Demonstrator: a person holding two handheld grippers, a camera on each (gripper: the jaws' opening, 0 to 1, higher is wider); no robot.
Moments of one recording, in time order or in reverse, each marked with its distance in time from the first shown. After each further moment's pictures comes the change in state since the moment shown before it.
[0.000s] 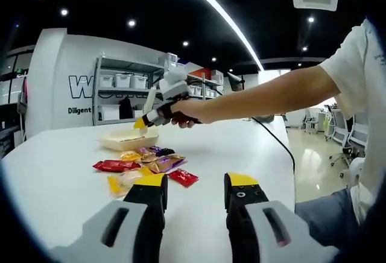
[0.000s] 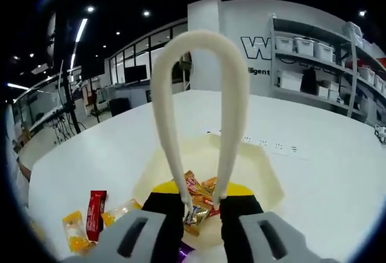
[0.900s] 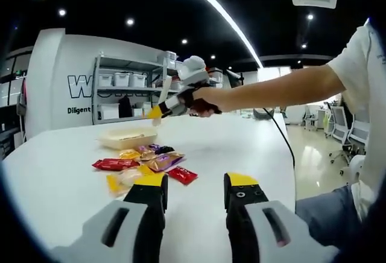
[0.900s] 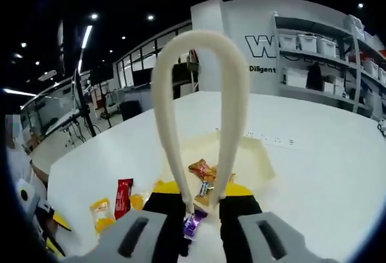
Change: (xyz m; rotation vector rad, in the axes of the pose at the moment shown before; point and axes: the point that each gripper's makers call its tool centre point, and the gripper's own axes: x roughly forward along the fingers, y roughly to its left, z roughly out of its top) left arm 0.000 -0.001 -0.004 0.011 0.023 -0.002; right arm -0.054 0.009 -0.006 0.025 0.008 0.080
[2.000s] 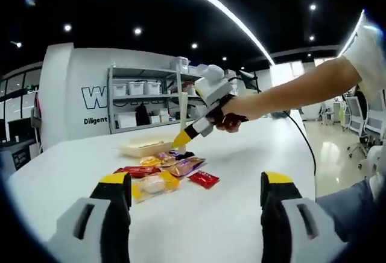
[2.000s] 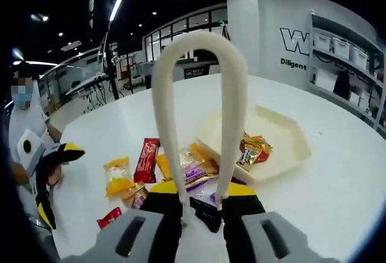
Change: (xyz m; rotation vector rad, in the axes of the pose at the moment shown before) left arm -0.005 0.026 0.011 0.071 -0.054 0.174; right arm 0.002 0.052 -0.055 -0.163 0.136 0.159
